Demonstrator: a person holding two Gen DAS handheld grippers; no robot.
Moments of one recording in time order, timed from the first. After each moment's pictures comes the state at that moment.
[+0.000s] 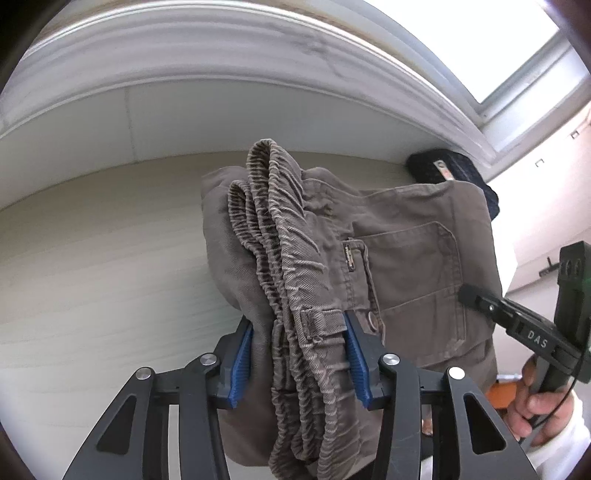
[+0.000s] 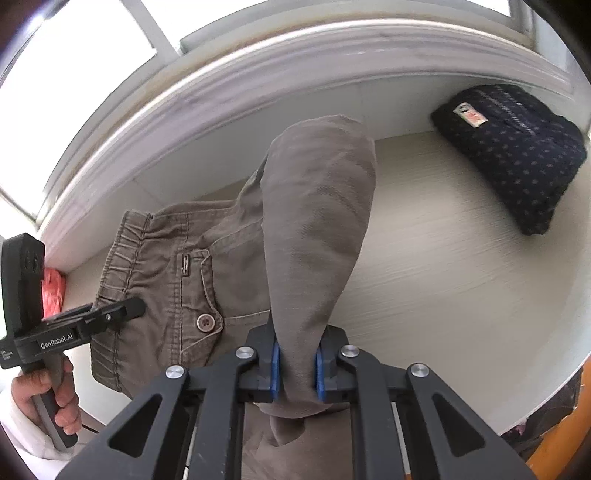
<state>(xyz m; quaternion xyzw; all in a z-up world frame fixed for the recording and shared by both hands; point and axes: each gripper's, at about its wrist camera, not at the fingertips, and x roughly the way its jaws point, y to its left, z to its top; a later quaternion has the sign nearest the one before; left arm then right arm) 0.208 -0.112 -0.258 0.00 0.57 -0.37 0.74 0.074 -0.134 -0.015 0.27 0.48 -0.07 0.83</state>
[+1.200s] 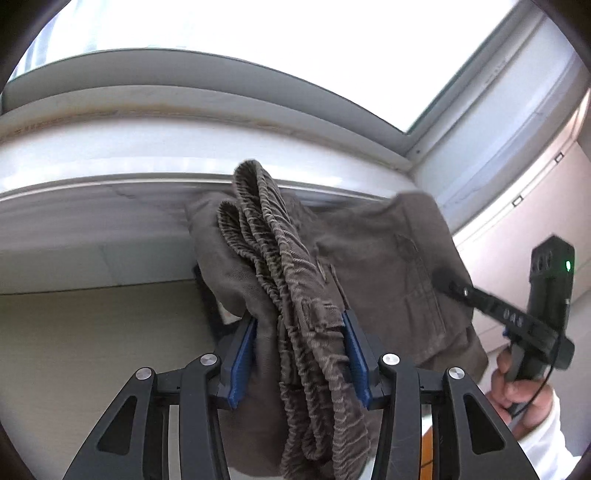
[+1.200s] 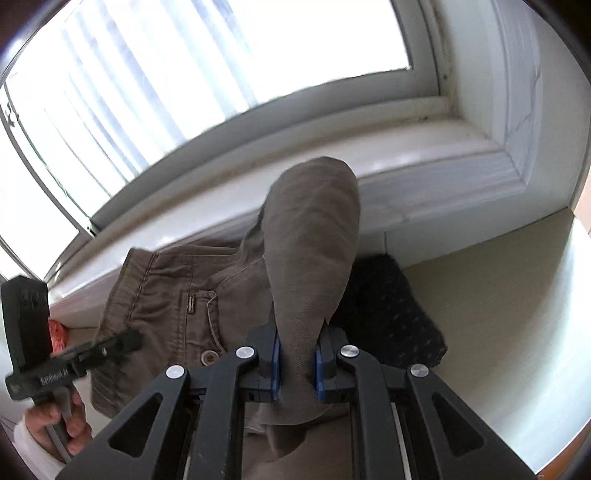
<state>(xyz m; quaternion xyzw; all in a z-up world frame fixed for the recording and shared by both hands) 0.158 -0.494 -0.160 -0.06 0.49 -0.39 0.78 0.040 -0.456 0.039 0.27 0.39 -0.05 0.88</state>
